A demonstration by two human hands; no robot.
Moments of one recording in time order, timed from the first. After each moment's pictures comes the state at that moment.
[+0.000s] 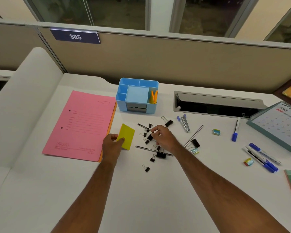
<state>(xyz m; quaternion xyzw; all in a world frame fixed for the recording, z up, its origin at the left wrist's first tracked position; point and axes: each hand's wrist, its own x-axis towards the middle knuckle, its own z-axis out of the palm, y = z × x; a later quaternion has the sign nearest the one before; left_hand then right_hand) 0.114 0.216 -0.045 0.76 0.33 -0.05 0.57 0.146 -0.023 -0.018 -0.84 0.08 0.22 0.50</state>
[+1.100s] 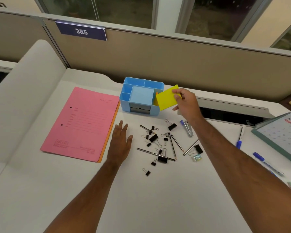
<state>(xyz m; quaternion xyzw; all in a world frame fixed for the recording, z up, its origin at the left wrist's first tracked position) 0.125 0.209 -0.081 0.95 0.03 0.00 0.31 0.256 -0.065 0.058 -0.84 0.04 -0.01 0.55</state>
